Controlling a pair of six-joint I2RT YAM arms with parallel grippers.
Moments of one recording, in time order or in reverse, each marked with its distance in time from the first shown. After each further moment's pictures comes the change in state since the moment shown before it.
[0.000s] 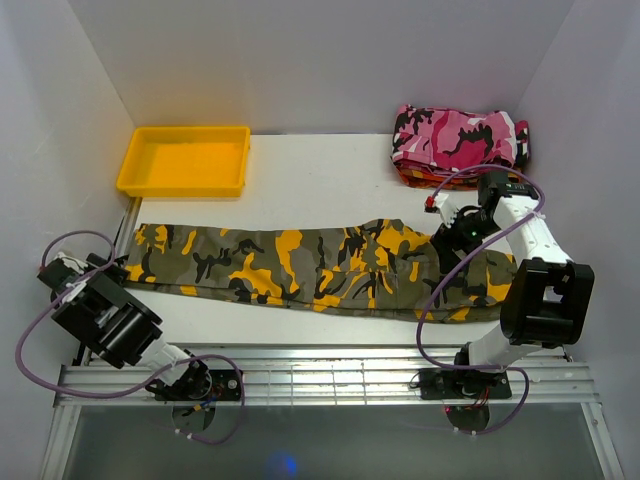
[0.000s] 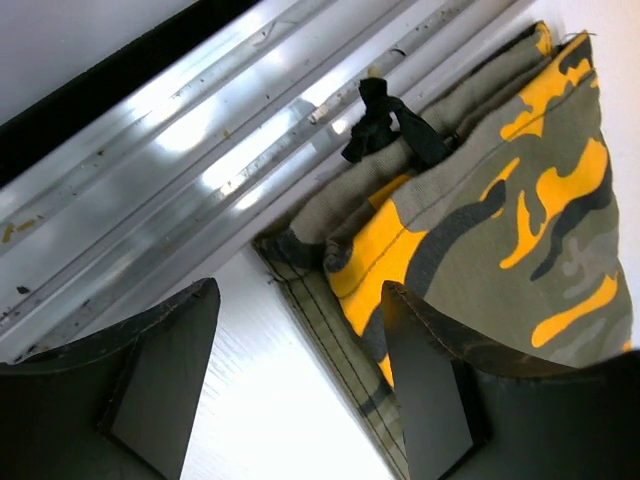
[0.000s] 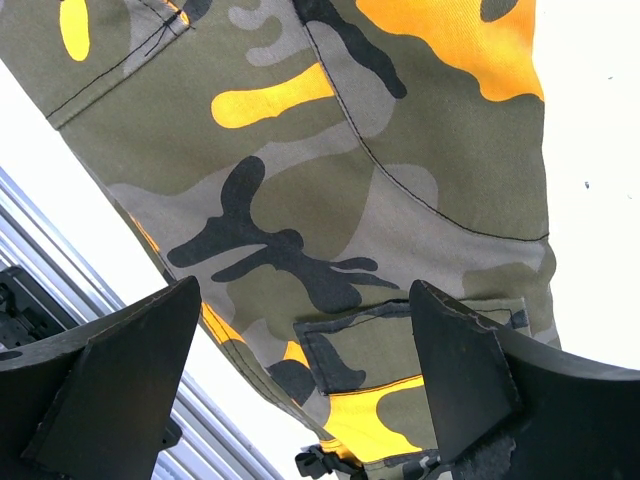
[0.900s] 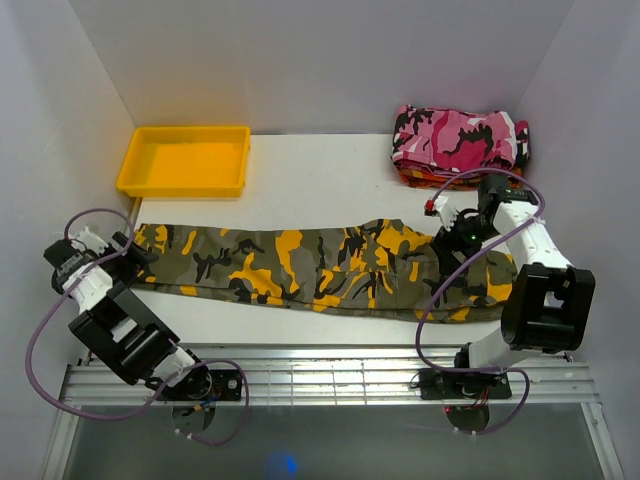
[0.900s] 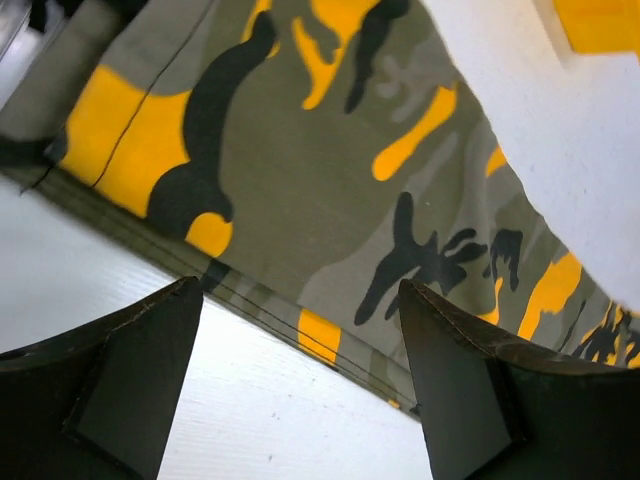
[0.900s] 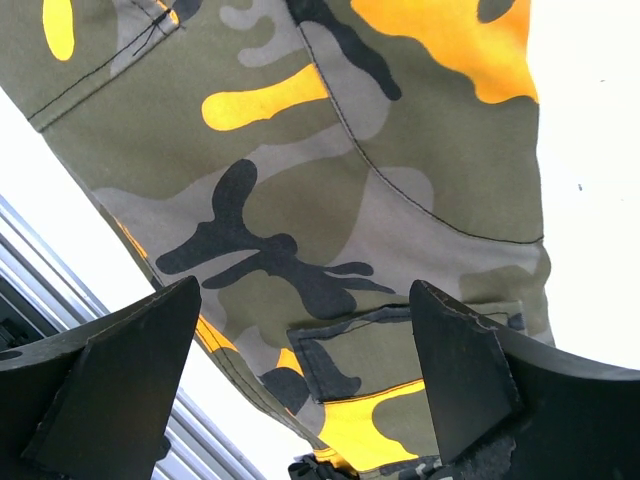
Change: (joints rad) left arm -0.145 -0.142 0.148 -0.416 0.232 0.192; right arm 0.000 -0.034 -0.059 0.056 0.002 -0.008
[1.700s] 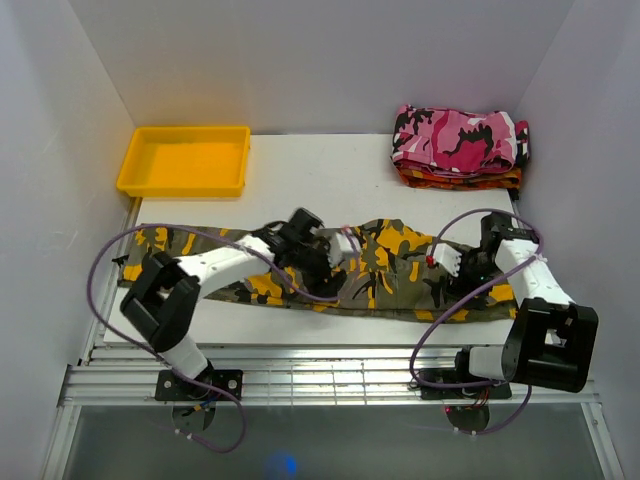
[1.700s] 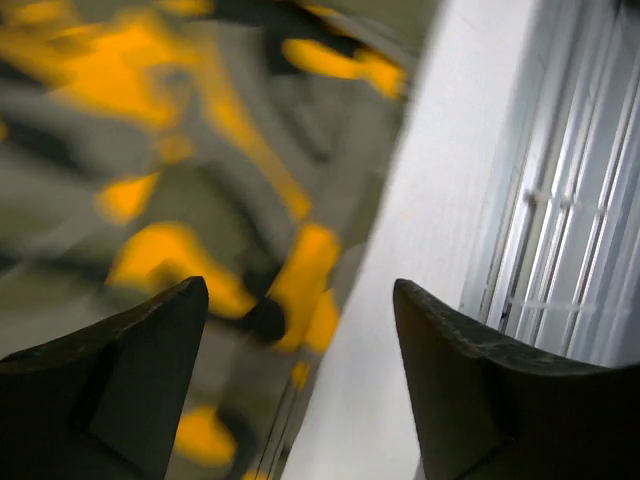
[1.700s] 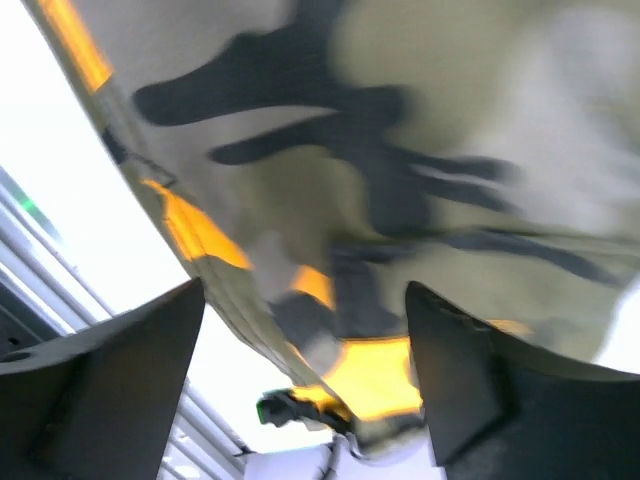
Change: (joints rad) left arm -1.639 0.296 0.175 0.114 -0.043 0.455; right arm -0.054 -0.197 -0.352 0.070 0.230 -0.369
